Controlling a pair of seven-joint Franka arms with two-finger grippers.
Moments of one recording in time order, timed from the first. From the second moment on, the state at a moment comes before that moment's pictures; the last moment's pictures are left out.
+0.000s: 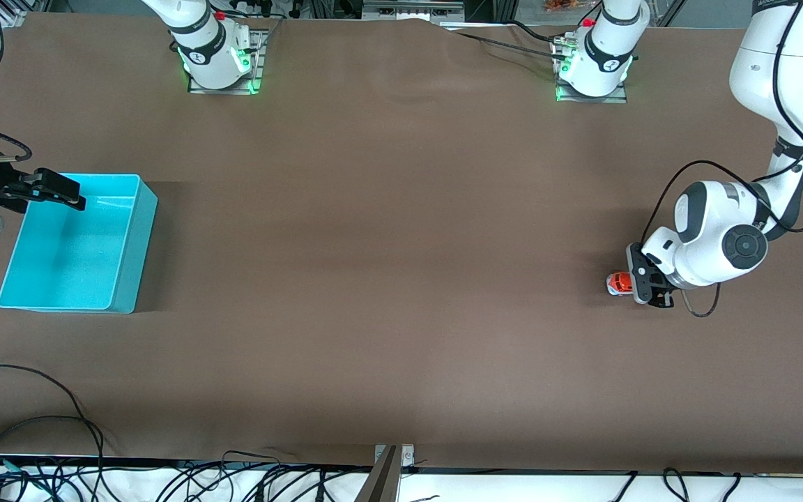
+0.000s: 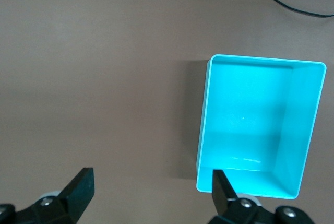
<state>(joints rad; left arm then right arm) 0.21 0.57 -0.15 -1.91 0.18 2.39 1.43 -0.04 0.16 0.02 -1.50 0.02 1.61 -0.08</state>
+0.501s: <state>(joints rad) 0.32 0.57 -0.15 -1.91 0.23 2.39 1.50 -0.04 0.16 0.02 -1.50 0.02 1.61 -0.08</state>
